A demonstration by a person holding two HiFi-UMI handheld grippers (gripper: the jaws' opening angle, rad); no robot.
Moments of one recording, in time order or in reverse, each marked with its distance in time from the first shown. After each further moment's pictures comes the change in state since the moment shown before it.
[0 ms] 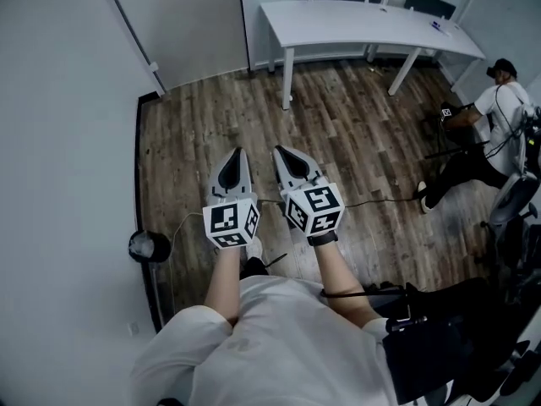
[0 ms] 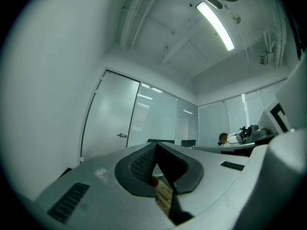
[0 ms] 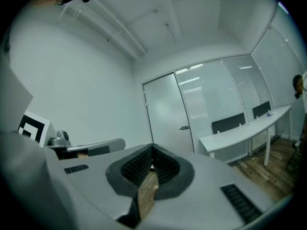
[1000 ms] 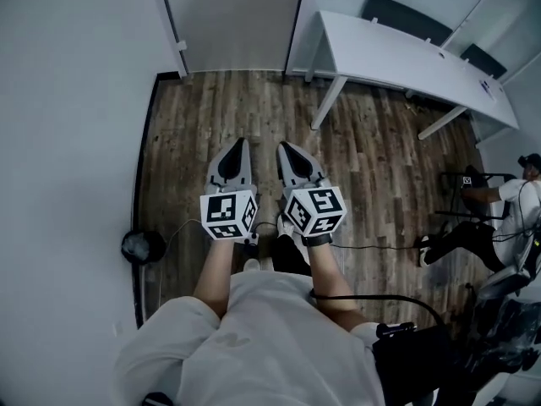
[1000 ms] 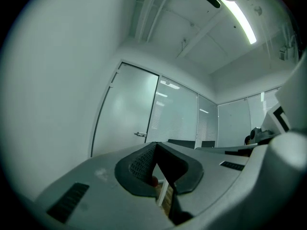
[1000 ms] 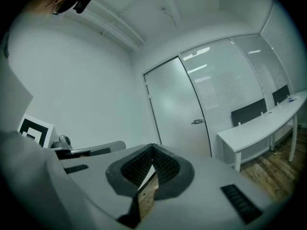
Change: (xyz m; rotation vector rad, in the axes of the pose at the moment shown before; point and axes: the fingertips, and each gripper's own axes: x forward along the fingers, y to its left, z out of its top) left arm 0.196 0.246 -0.023 -0.058 0.006 0.133; right arm 0.316 -0.018 -0.014 0.043 0.041 0.106
